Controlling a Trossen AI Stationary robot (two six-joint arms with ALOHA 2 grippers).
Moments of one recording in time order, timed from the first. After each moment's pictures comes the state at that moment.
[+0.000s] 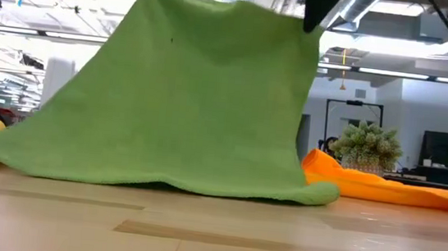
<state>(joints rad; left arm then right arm) -0.47 1.02 0.70 0.07 -1.18 -0.23 0.22 1.88 1.96 -1.57 0.45 0.71</state>
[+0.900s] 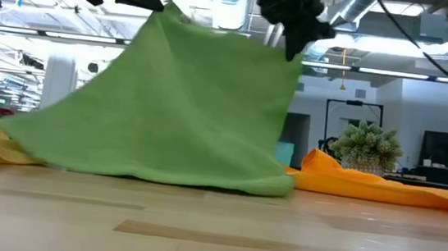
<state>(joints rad) -0.17 1.02 0.70 0.05 -1.12 -0.25 -0.15 1.90 1.96 -1.45 -0.05 0.55</state>
